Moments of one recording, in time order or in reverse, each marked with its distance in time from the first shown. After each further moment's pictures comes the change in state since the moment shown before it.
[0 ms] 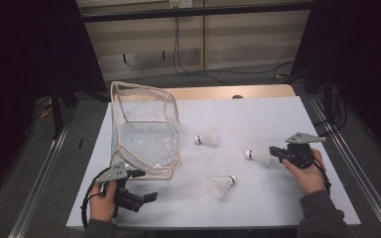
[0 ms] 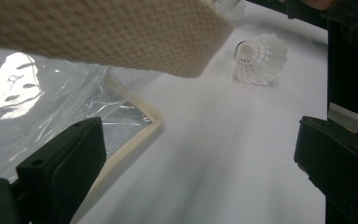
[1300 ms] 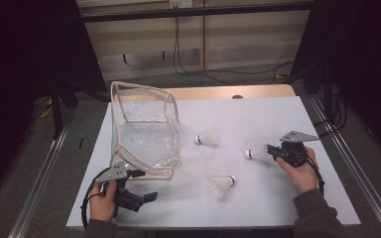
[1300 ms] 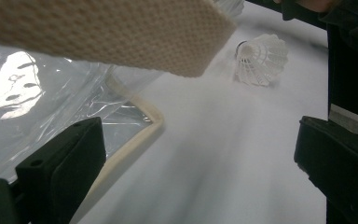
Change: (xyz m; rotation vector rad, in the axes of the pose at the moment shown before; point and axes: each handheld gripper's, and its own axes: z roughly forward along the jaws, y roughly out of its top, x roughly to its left) left arm 0.000 0.000 0.000 -0.001 0.005 -0.004; right arm 0.009 0.006 0.013 -0.028 0.013 -0.006
